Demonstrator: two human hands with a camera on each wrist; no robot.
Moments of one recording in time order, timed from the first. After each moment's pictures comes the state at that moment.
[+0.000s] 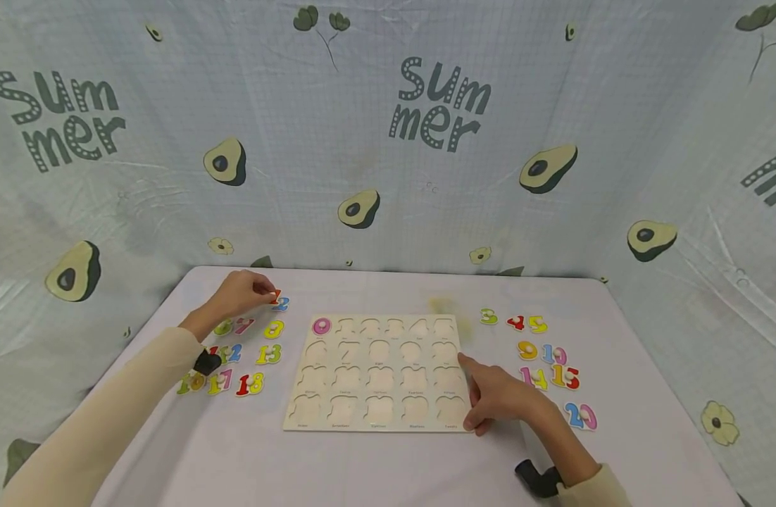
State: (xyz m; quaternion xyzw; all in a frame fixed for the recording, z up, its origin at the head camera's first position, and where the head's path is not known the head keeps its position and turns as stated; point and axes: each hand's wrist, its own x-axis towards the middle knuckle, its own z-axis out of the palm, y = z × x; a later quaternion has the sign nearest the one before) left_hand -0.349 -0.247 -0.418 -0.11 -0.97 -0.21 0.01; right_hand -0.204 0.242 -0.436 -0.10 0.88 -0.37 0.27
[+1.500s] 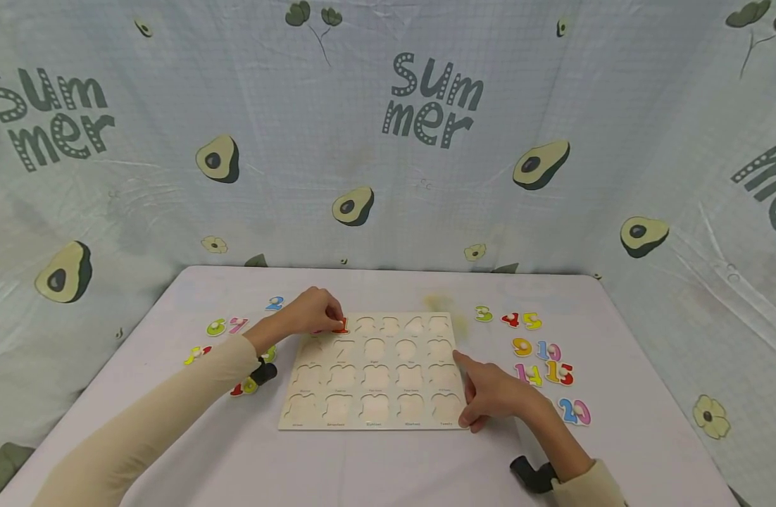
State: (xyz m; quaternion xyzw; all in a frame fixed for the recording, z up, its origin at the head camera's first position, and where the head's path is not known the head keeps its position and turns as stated) left_hand -0.333 -0.112 -0.426 -0.27 -0.94 -0.18 -0.07; right_hand -0.206 0.247 -0.439 -0.12 0.88 -0.37 0.28
